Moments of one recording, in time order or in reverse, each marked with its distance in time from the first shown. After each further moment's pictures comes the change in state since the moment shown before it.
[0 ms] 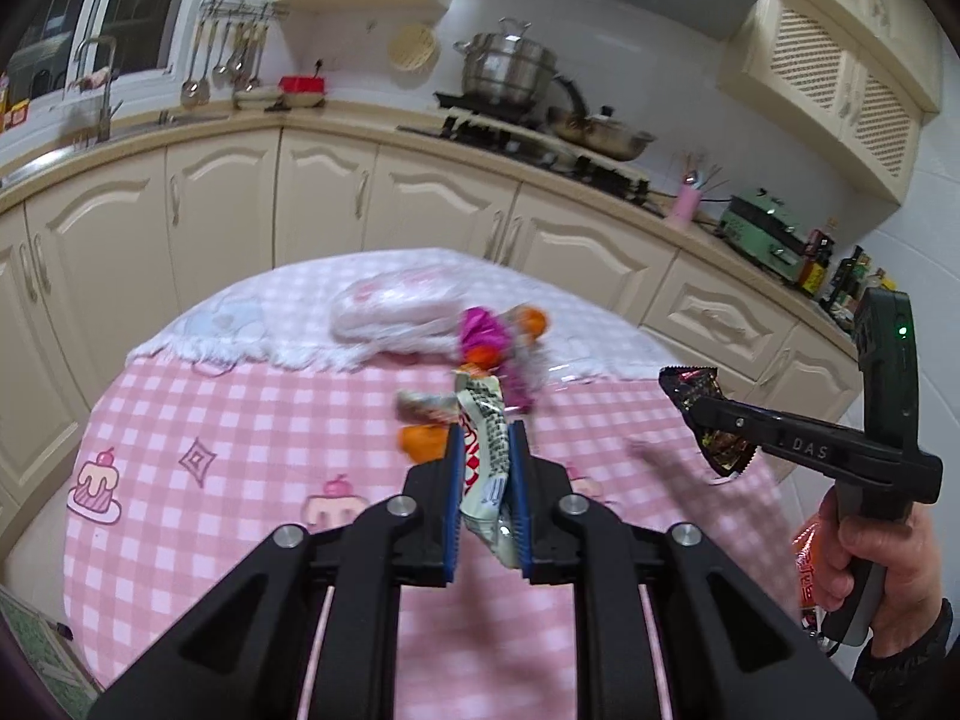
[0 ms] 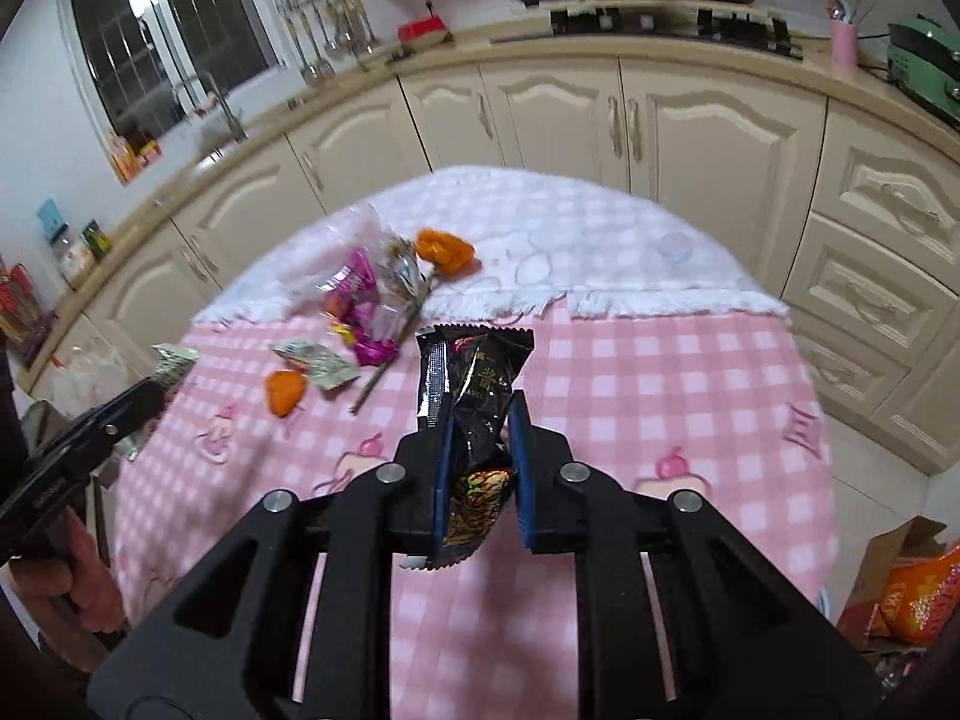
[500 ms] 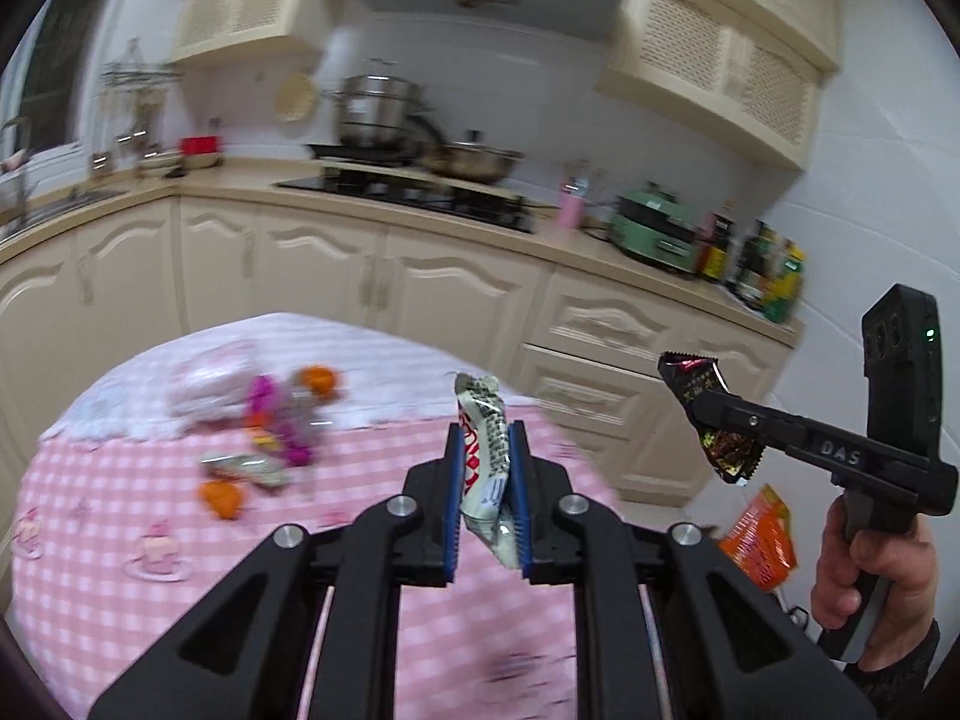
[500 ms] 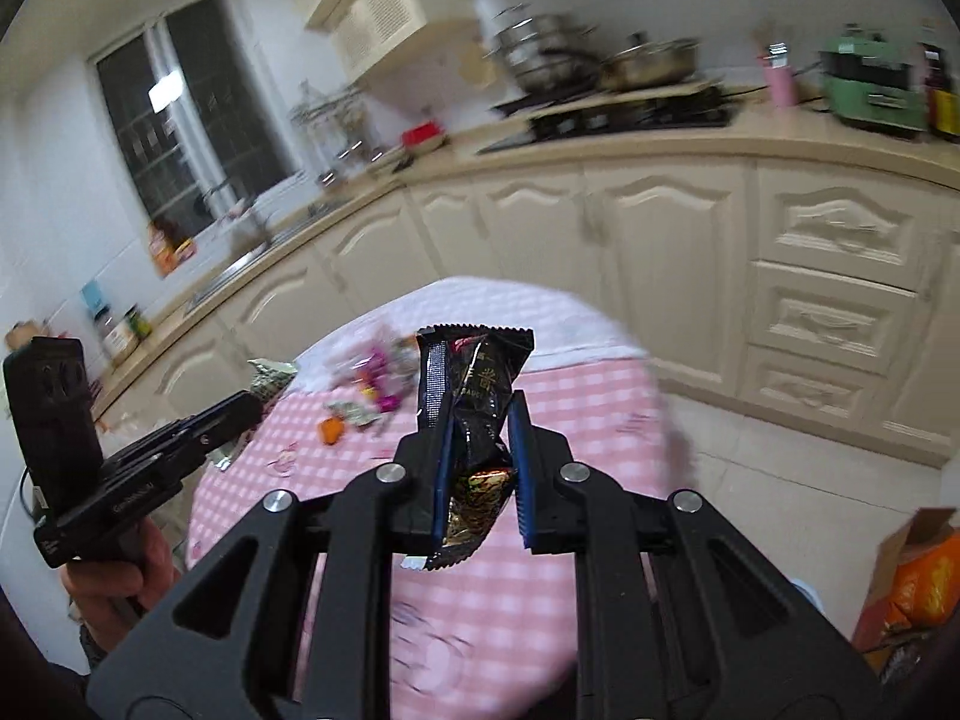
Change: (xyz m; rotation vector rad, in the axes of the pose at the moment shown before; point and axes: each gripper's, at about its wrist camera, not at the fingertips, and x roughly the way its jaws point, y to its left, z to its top) left arm -0.019 -0.148 0.008 0.153 -0.053 -0.179; right arm -0.162 -0.084 -0.033 0.122 -0.234 -0.010
